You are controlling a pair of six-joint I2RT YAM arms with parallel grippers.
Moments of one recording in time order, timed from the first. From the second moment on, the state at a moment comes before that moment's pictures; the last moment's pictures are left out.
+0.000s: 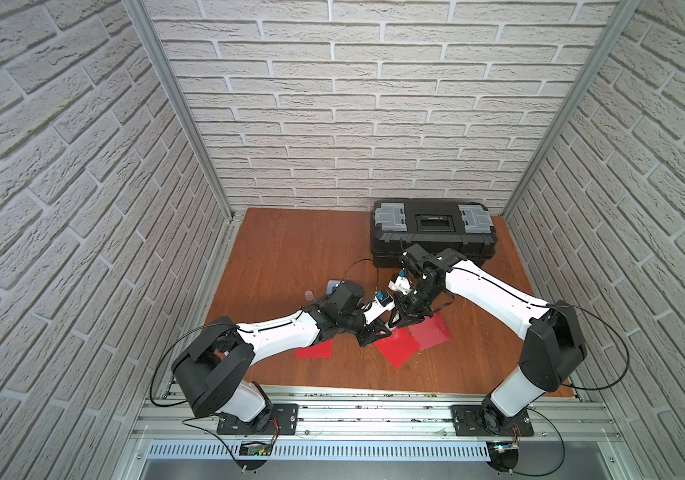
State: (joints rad) left arm -0.85 1.49 0.76 0.02 0.51 0.07; right arm 0.53 1.64 1.34 -1.18 -0.50 0.43
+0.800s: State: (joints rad) left arm -0.86 1.49 0.76 0.09 0.49 0.02; right arm 0.62 1.41 1.12 -0.85 -0.21 0.73
